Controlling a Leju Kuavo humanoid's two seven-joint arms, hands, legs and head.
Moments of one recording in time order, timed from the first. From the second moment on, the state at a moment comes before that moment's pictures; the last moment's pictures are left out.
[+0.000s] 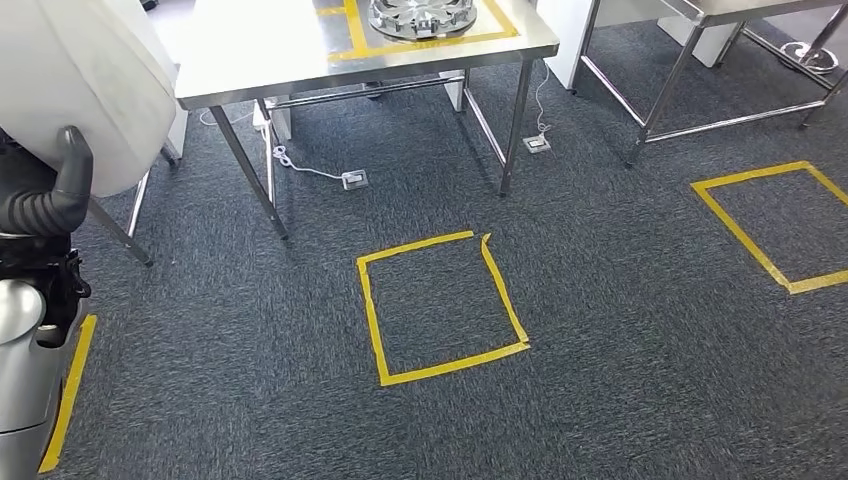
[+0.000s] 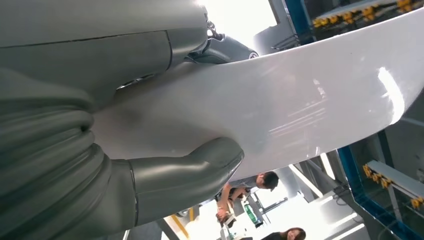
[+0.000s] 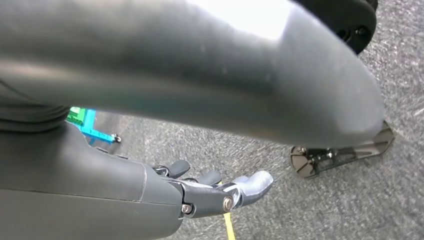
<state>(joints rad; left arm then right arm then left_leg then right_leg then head) -0.46 0.40 -0.11 -1.52 0.22 0.10 -0.48 0.00 0.11 -0.36 -0.17 -0.07 -0.01 0.13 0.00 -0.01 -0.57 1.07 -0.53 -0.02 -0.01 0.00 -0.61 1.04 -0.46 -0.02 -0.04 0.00</state>
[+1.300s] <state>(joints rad) -0.45 0.38 -0.14 -1.60 0.21 0.14 -0.46 0.01 0.11 -0.39 -0.17 -0.09 -0.02 0.13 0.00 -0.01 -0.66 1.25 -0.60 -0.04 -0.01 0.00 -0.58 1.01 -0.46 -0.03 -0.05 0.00</state>
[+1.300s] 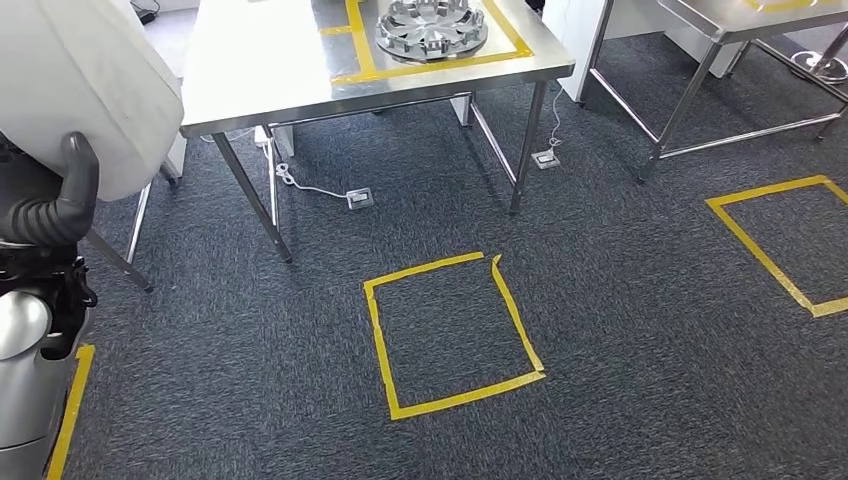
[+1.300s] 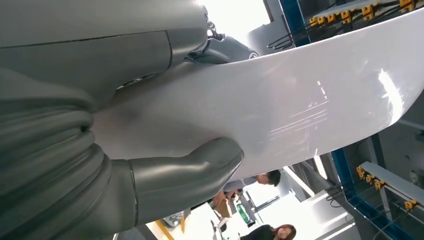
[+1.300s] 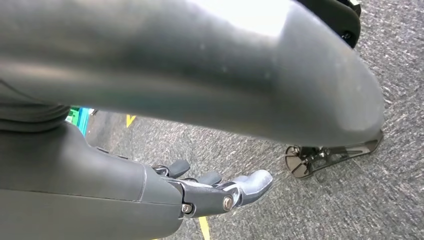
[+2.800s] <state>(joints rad) -0.50 0.36 -0.15 -1.54 0.19 0.10 -0.46 0.00 0.13 -0.39 -0.17 -0.08 -0.01 0.13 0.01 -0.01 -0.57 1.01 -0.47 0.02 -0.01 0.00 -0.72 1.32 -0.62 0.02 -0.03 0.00</state>
